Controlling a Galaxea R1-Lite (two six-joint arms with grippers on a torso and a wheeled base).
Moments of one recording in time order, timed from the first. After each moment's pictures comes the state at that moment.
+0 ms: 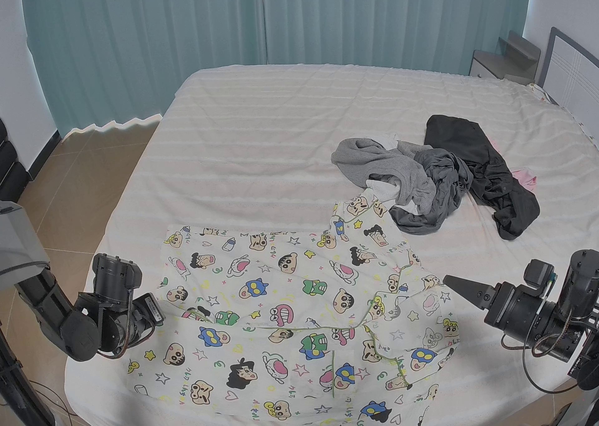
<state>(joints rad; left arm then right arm) -0.21 1.91 -0.36 -0.73 0.32 -0.69 0.47 1.51 -0.08 -1.17 0.04 0.73</state>
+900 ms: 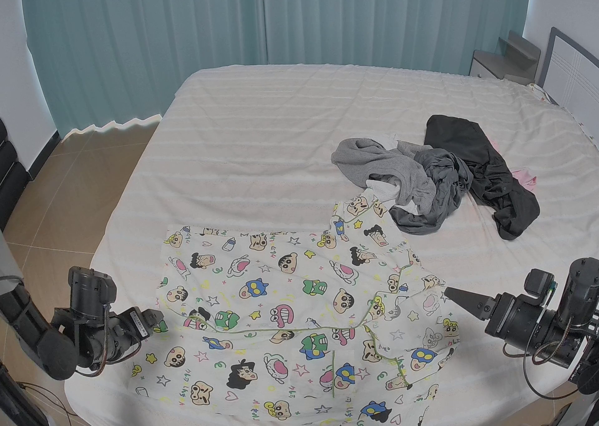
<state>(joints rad) -0.16 1.80 -0.20 -0.78 0.19 -0.69 0.47 1.51 -0.03 -1.17 0.03 0.72</state>
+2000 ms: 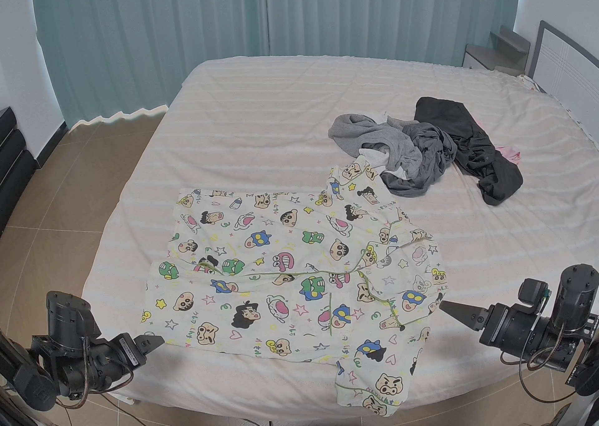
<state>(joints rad) -0.22 1.58 -0.02 -0.77 0.06 -0.78 0.48 1.54 -0.02 -1.15 0.03 0.72</state>
